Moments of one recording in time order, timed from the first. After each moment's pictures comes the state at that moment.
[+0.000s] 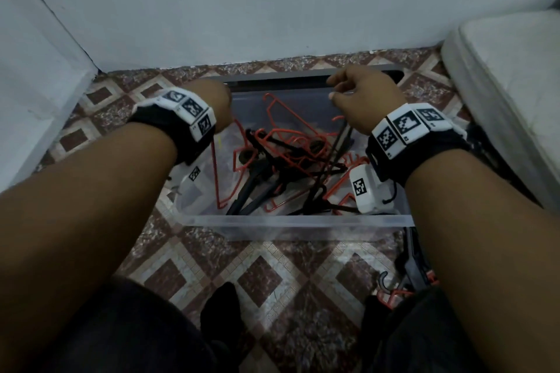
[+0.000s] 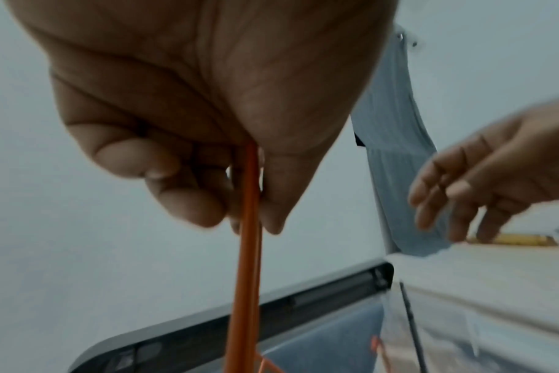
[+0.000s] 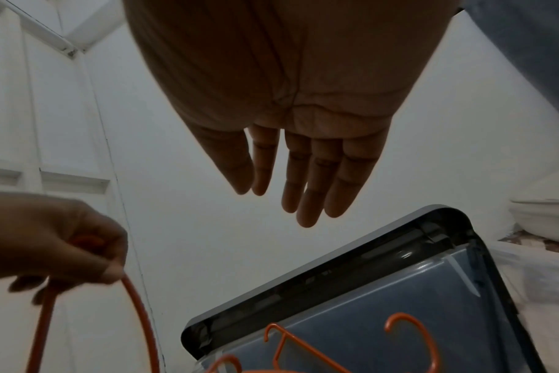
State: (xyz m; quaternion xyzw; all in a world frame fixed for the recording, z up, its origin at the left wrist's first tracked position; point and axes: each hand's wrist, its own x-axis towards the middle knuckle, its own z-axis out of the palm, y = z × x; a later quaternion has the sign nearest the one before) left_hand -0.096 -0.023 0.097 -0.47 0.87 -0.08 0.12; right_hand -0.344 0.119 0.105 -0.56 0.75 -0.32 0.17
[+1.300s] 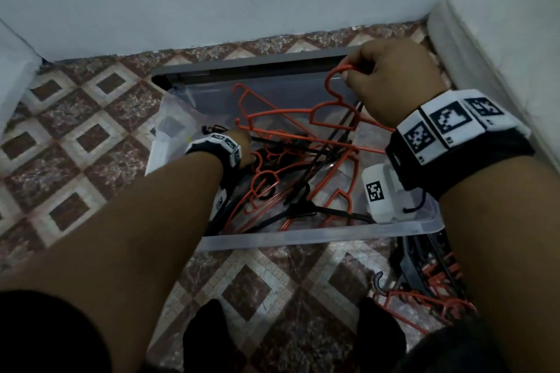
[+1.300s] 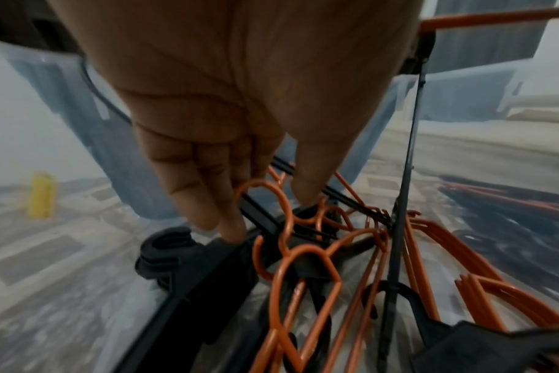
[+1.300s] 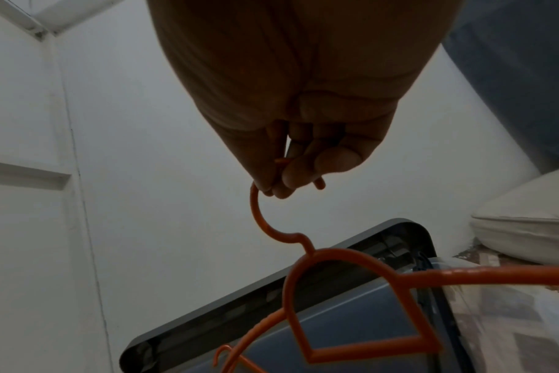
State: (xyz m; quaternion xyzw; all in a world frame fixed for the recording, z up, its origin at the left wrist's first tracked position) left_hand -0.160 -0.058 -0.070 -0.46 0.85 0.10 0.22; right_hand -0.387 0.106 0.097 -0.57 0.77 -0.28 0.05
